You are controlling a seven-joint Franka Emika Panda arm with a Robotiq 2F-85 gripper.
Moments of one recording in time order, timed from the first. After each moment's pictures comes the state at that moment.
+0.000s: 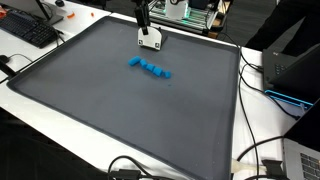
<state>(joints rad) 0.00 -0.07 0.00 -2.57 0.33 2.49 0.86</state>
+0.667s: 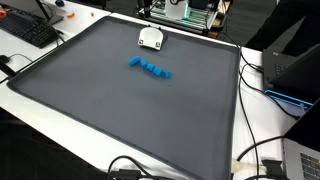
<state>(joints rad) 0.00 -0.17 0.04 -2.45 0.08 2.28 0.72</state>
